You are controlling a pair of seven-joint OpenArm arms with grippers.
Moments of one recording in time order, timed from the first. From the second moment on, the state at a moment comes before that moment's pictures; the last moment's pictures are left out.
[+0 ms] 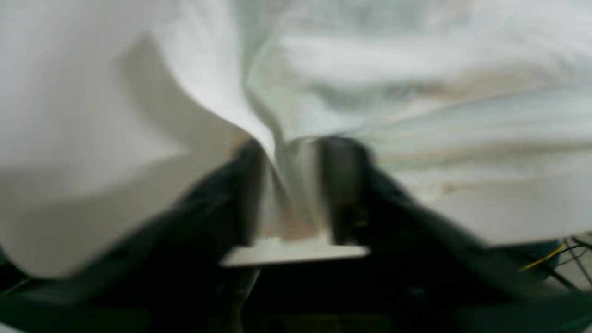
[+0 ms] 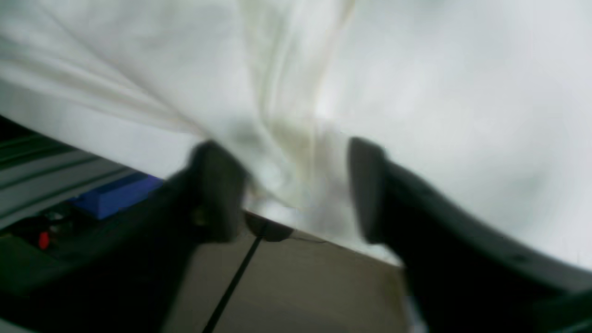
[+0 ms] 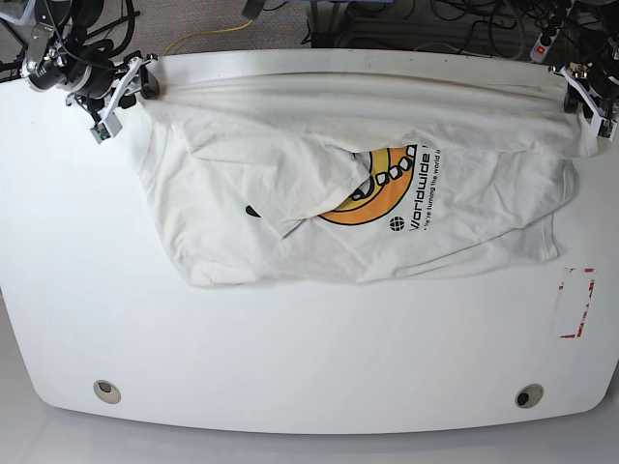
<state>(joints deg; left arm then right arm) 29.0 -24.9 -40.8 90.4 -15.9 -43.3 37.5 -27.7 20.5 30.4 102.0 40.6 40.9 -71.0</state>
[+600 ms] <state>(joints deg) 27.6 -25.4 -47.3 106.4 -26.0 -43.1 47.0 -17.5 19.1 33.4 106.4 44.2 41.0 -71.3</state>
